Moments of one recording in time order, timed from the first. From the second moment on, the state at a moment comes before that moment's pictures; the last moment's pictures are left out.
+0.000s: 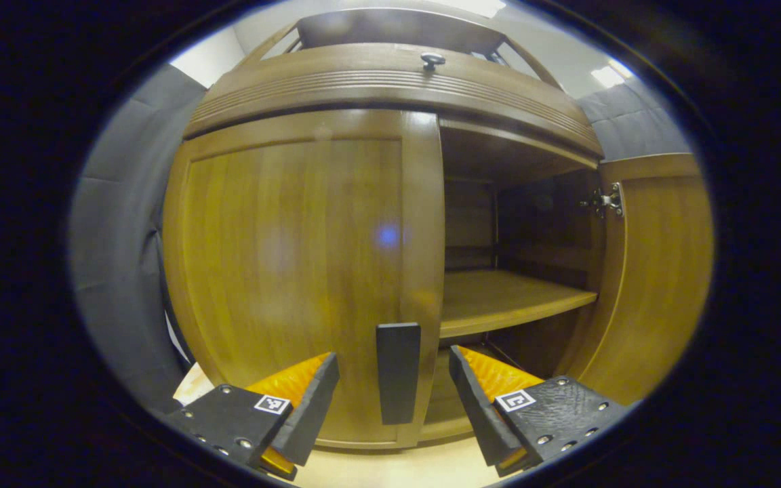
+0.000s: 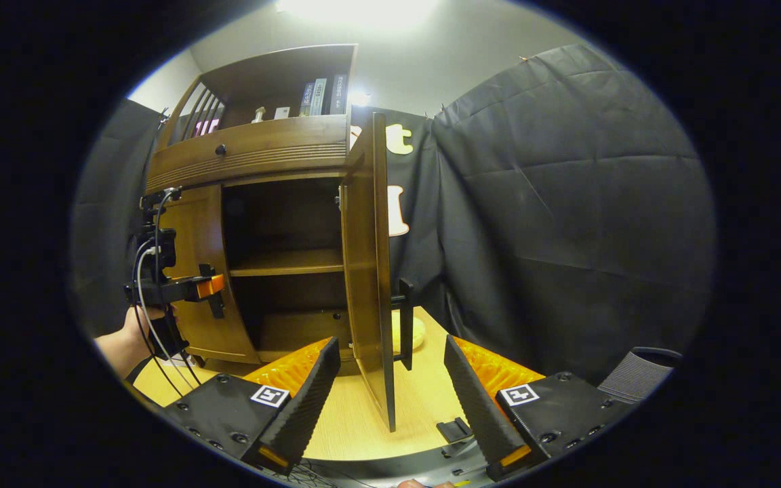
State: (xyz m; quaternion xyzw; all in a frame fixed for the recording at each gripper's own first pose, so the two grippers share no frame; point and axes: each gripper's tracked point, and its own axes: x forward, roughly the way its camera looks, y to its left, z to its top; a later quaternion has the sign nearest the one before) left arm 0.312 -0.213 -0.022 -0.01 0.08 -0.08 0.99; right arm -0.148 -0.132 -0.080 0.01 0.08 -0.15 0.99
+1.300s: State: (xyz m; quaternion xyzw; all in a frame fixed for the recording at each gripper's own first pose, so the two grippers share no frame) left arm 0.275 -0.201 -0.022 -0.04 0.06 -0.13 0.99; right arm -0.128 -0.086 -0.083 0.02 0.07 -0.11 0.99
